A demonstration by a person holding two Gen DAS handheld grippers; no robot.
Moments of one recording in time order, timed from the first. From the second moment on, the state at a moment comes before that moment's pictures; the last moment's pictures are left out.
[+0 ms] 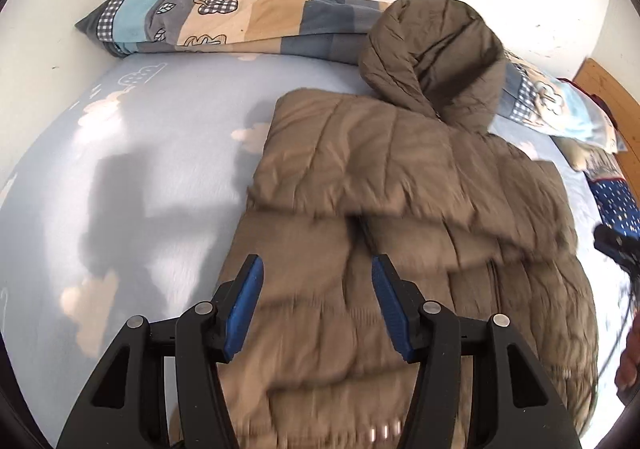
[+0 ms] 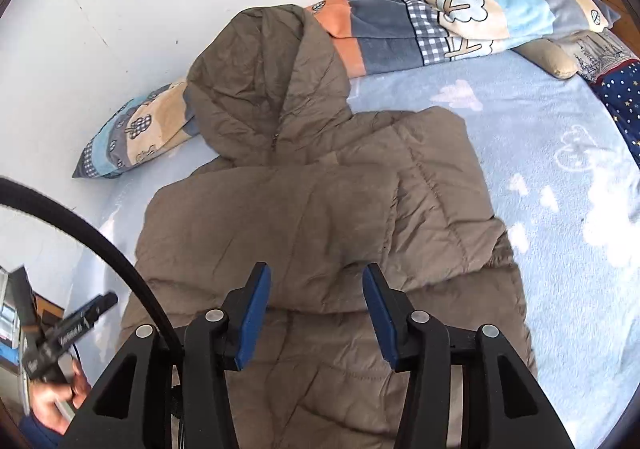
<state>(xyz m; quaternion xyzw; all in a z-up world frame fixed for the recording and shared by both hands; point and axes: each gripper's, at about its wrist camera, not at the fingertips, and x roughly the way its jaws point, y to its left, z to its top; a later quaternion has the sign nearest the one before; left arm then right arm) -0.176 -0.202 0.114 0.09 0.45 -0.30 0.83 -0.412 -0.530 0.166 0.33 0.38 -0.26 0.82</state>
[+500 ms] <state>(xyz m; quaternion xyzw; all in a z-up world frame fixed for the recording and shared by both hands) -0.243 -0.184 0.065 0.12 0.51 -0.33 0.79 -0.470 -0.425 0.139 0.33 0.48 -0.27 0.77</state>
